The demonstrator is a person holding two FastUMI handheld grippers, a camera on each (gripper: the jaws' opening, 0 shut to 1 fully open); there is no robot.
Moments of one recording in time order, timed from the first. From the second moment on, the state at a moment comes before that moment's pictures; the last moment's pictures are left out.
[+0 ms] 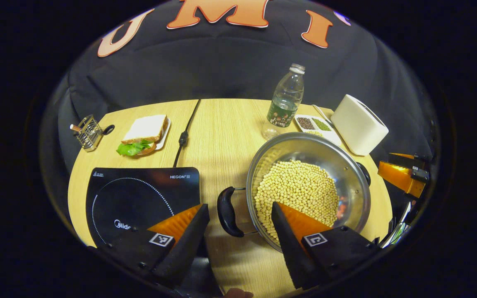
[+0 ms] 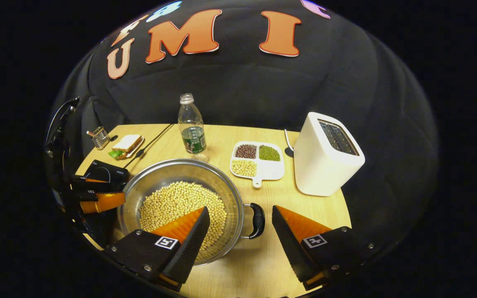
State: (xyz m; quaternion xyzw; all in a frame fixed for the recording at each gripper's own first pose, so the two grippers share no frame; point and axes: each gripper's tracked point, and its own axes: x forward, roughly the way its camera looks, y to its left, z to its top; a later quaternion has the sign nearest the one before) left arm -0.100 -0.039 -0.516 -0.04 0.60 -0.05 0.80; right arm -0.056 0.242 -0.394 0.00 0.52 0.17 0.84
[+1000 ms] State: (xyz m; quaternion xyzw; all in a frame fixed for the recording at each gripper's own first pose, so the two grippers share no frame) left arm -0.106 -0.054 -0.555 -0.03 0.62 -0.07 0.78; right arm -0.081 0.233 -0.481 -0.04 0.61 0.12 0.78
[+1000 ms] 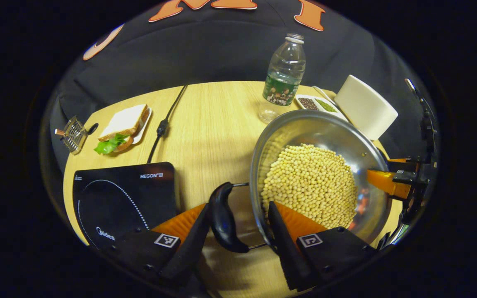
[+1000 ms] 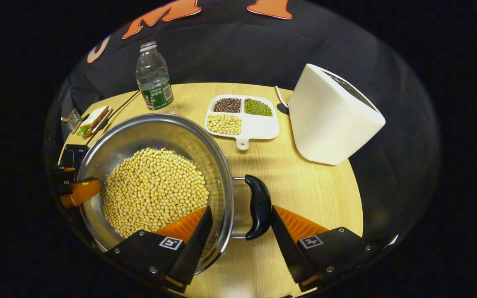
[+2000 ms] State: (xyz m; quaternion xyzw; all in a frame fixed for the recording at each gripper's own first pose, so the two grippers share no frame) left arm -0.080 -0.023 -0.521 0.05 0.57 -0.01 0.82; right arm -0.082 0.245 -0.475 0.03 0.61 0.11 0.79
